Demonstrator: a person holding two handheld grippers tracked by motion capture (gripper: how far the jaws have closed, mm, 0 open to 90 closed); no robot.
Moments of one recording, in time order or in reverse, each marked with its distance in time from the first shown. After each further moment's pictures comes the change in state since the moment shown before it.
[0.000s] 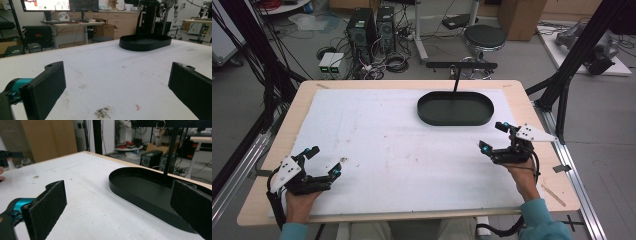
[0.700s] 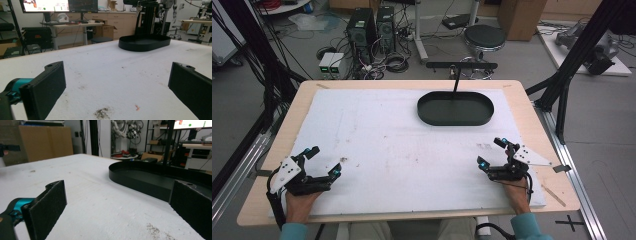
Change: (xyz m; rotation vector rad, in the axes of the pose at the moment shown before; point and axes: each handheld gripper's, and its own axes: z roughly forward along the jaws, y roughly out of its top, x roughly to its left) left arm 0.000 0.000 0.000 -0.006 -0.004 0.006; right arm 0.012 -0.061 -0.008 -0.088 -0.036 -0.001
